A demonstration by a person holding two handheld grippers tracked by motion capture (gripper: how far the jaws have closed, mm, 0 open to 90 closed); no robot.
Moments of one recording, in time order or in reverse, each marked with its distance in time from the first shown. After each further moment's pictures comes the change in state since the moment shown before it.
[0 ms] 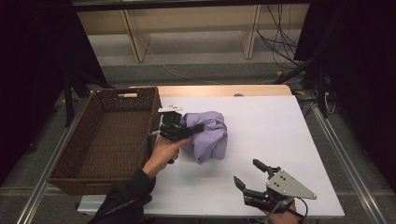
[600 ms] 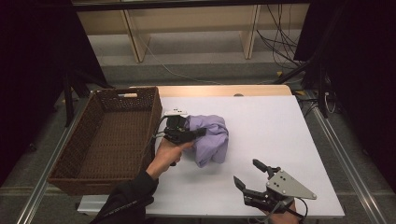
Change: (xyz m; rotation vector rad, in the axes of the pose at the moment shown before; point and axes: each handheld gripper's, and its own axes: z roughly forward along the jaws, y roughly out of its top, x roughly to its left) left arm 0.000 -0.010 0.013 0.037 0.019 0.021; right arm 0.000 0.000 0.000 -0.001 0.003 -0.001
